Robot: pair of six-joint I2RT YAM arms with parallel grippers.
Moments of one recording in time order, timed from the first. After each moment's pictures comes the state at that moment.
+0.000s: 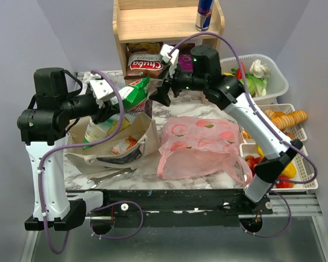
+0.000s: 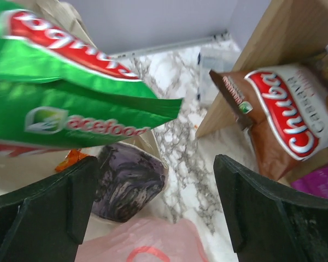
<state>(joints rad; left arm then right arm) -0.01 1.17 1.86 -1.30 0.88 0.77 0.75 1.75 2.03 -0.59 -0.44 -0.27</state>
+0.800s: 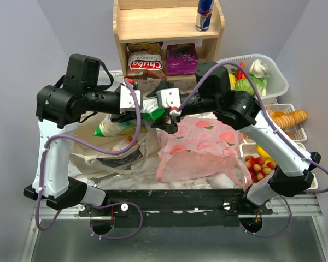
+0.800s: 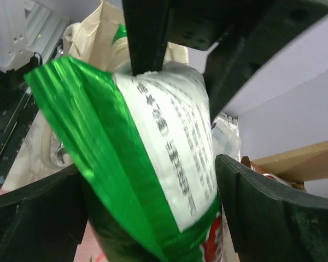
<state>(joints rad) -0.35 1.41 2.22 -1.53 0.89 1.00 0.93 1.53 1.98 -0.71 -0.59 -0.79</state>
